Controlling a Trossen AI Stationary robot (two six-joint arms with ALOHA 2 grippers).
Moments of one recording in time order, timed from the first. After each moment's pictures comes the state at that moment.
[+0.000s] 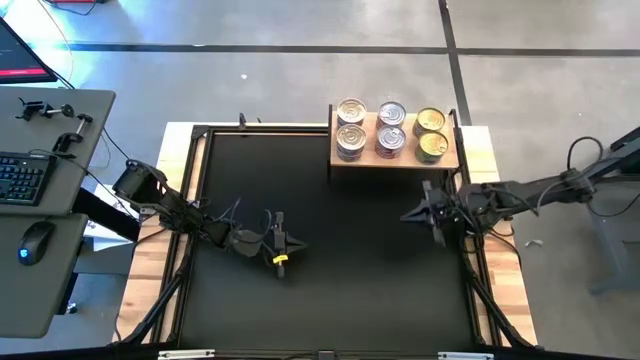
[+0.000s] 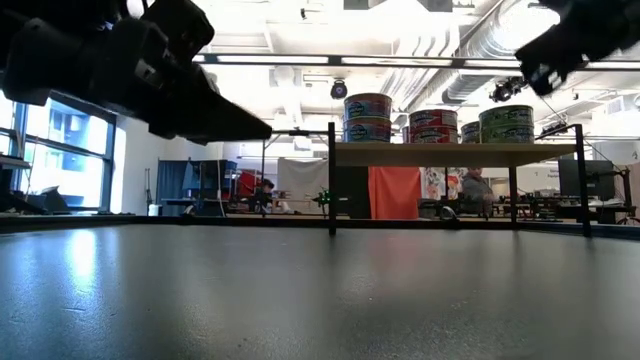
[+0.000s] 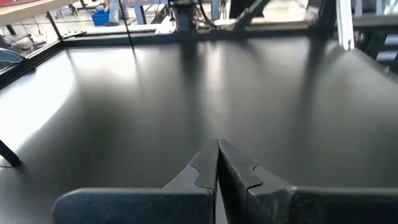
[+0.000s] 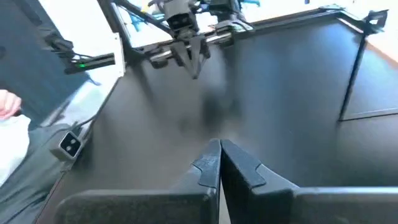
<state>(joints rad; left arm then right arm) -0.40 1.64 0.46 0.85 -0.48 -0.08 0.22 0.48 0.45 -0.32 0.11 0.27</state>
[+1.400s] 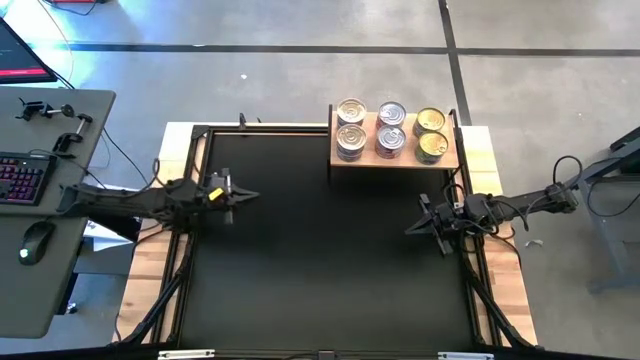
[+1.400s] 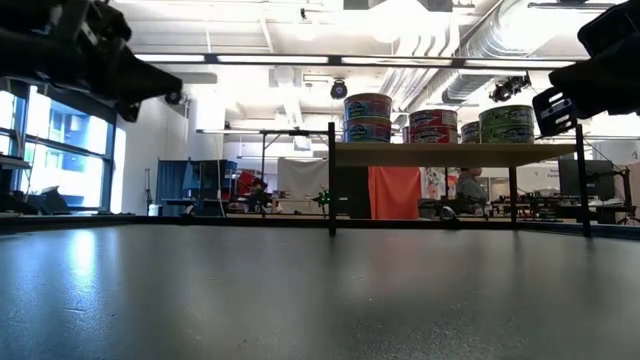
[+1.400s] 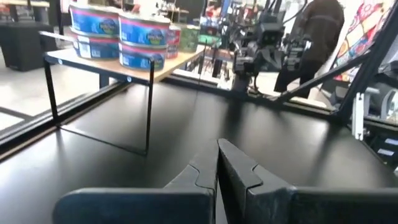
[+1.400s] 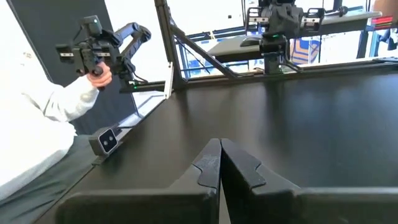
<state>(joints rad) 0.00 0.37 0.14 0.13 -0.21 -0.18 0.22 0.09 0.01 0.02 -0.06 0.16</state>
